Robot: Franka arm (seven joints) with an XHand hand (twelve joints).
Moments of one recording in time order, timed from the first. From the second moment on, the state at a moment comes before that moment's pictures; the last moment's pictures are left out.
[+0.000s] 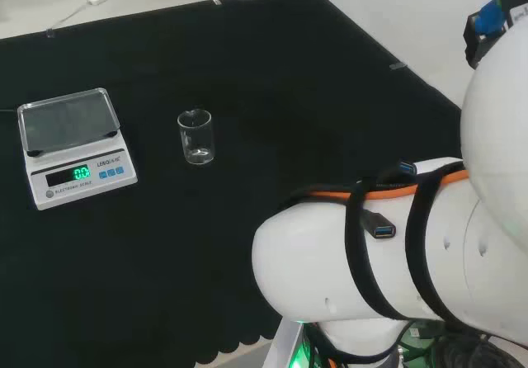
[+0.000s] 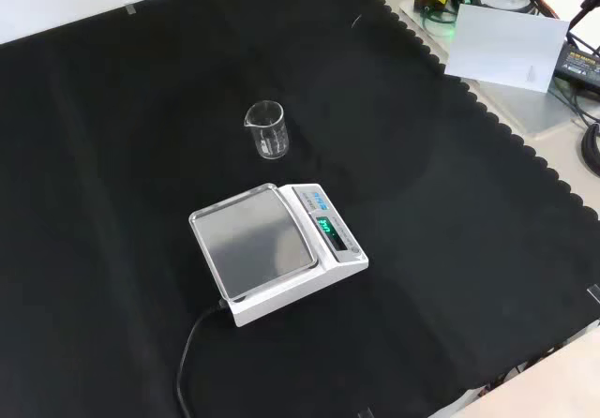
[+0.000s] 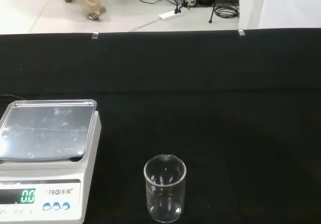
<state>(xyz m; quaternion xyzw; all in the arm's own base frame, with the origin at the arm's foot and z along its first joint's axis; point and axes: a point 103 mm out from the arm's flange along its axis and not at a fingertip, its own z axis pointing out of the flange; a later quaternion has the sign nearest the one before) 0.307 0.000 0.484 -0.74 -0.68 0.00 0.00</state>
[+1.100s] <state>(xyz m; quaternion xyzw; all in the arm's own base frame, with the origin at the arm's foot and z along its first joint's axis) 0.296 -0.096 0.569 -0.78 -0.63 -0.04 -0.01</state>
